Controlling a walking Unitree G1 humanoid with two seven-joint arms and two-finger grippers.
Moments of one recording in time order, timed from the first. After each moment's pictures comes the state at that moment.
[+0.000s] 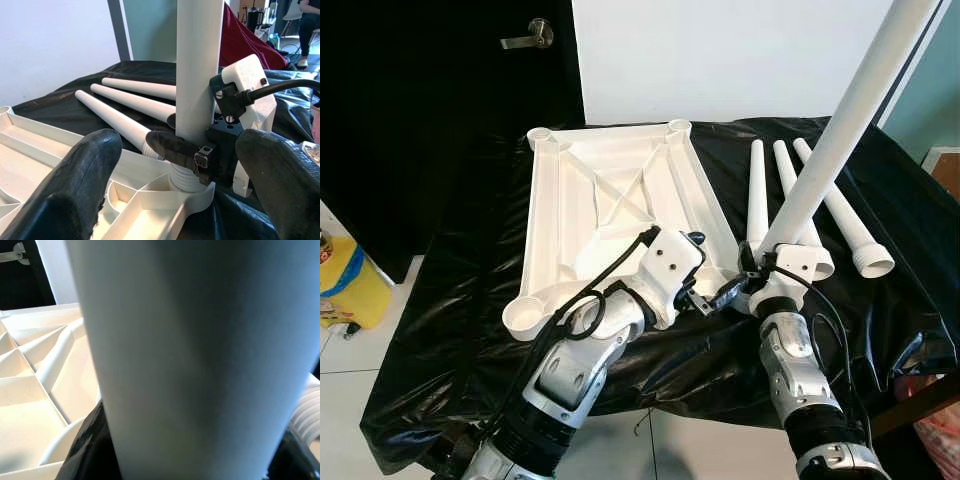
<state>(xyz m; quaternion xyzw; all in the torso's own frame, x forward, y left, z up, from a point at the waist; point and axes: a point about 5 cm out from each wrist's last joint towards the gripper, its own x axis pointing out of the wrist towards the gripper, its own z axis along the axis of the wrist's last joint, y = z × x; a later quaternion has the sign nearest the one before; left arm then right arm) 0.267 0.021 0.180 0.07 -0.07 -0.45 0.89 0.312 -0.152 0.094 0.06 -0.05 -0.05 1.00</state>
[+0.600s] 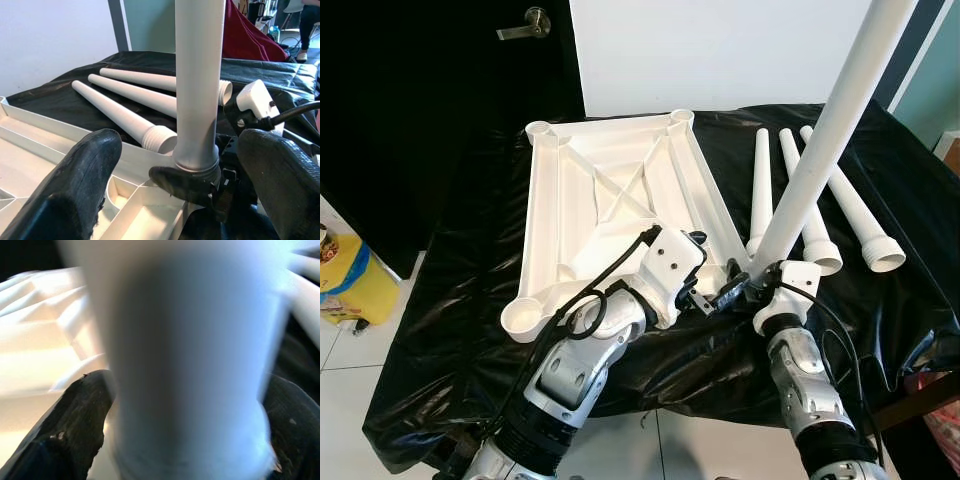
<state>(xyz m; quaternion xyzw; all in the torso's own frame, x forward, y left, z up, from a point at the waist) 0.266 0.020 0.180 0.07 -0.07 -0.46 0.88 0.299 -0.167 0.085 0.03 -0.04 0.05 1.00</state>
